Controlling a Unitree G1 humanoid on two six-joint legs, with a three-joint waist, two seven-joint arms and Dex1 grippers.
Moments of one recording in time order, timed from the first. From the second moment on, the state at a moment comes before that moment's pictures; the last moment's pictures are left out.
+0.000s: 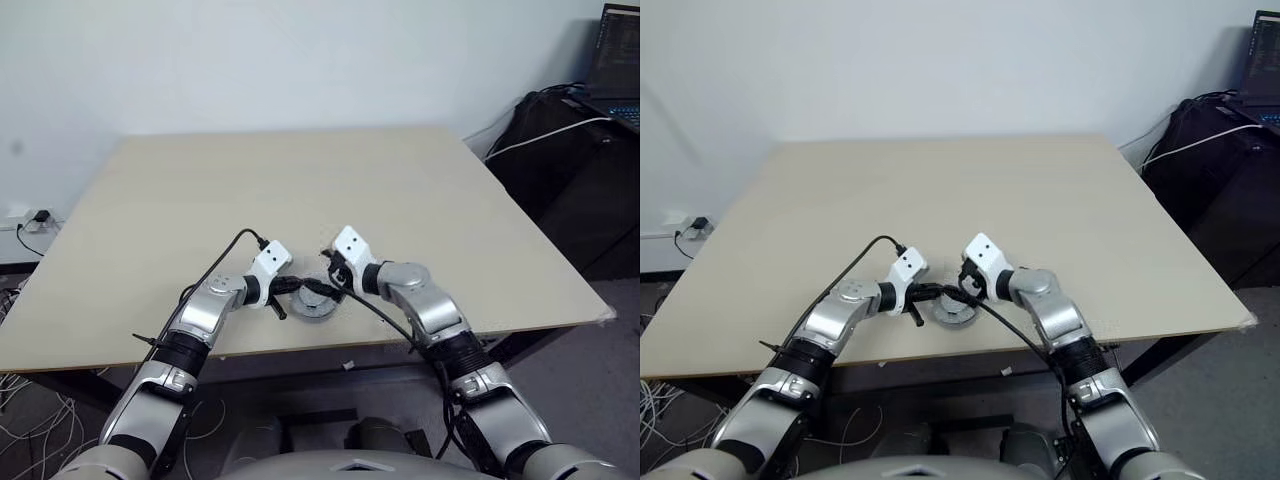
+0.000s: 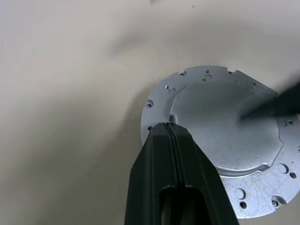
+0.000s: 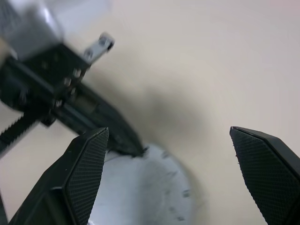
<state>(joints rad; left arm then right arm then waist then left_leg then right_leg) -0.44 0.29 -0.27 0.43 -0.04 0.36 -0.82 -0.44 -0.24 0.25 0.17 0.06 0.45 0.74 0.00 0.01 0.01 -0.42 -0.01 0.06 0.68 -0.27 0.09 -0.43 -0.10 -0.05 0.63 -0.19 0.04</state>
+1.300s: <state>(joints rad) -0.44 0.28 -0.27 0.44 -0.04 0.34 -0.84 -0.36 0.03 -0.32 -0.07 0.42 1.45 0.22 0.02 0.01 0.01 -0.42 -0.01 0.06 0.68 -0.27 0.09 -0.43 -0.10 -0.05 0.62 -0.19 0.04</state>
